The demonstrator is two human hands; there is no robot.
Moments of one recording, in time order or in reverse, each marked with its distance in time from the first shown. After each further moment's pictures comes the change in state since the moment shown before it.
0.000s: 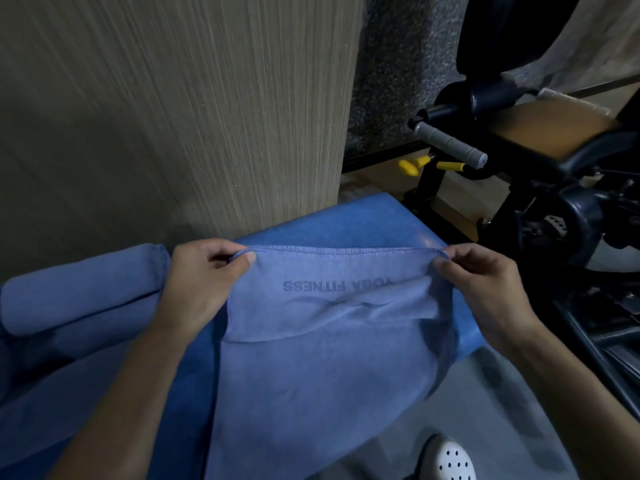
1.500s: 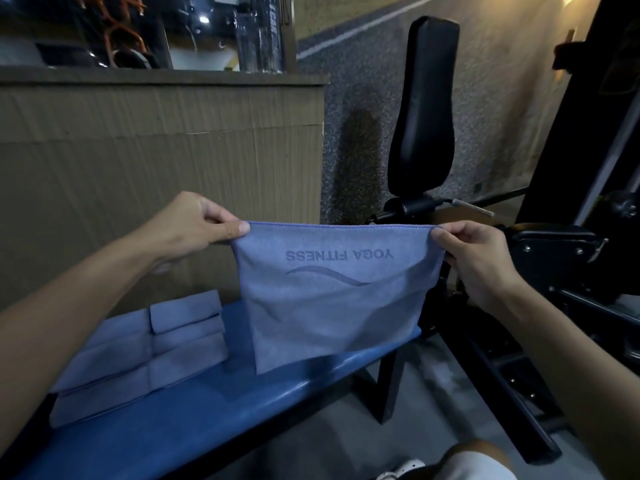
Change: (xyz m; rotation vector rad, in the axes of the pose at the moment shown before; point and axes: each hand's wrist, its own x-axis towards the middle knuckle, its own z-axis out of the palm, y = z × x) left_hand -0.125 0.268 -0.175 0.033 -0.187 0.185; right_hand -0.157 -0.251 -0.107 0.068 0.054 -0.248
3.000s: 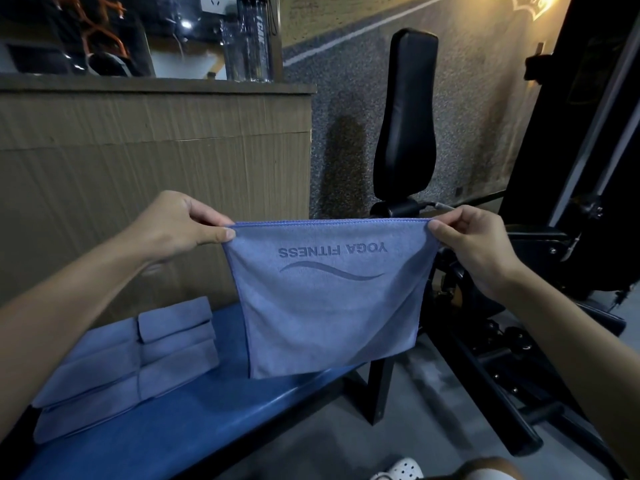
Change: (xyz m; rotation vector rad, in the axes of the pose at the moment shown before) left_hand 0.001 0.003 -0.013 0.004 0.052 0.003; right_hand 0.001 -0.025 -0.014 -0.153 -0.030 -0.173
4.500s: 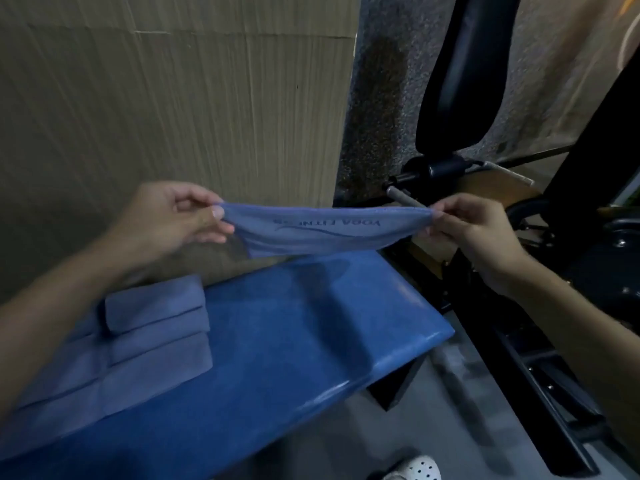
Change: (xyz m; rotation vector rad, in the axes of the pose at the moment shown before) left_hand 0.087 -0.119 0.043 -0.353 -0.029 -0.115; right_hand 0.088 0.116 0.102 -0.006 -0.227 0.167
